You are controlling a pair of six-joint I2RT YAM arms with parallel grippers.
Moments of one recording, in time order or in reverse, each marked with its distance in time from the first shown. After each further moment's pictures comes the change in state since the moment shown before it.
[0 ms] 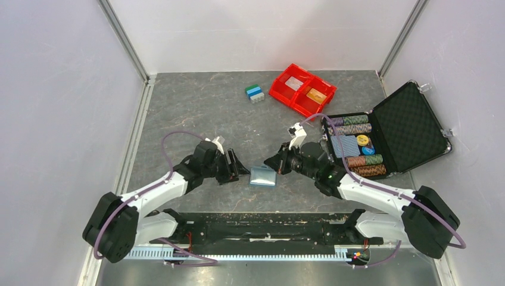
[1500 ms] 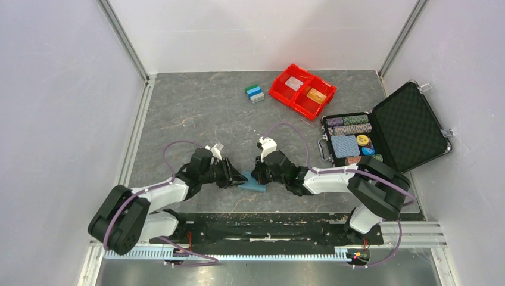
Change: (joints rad) left arm 0.066 0.064 -0.174 0.311 0.175 -0.068; right arm 0.192 0.446 0.147 0.050 0.228 -0.126
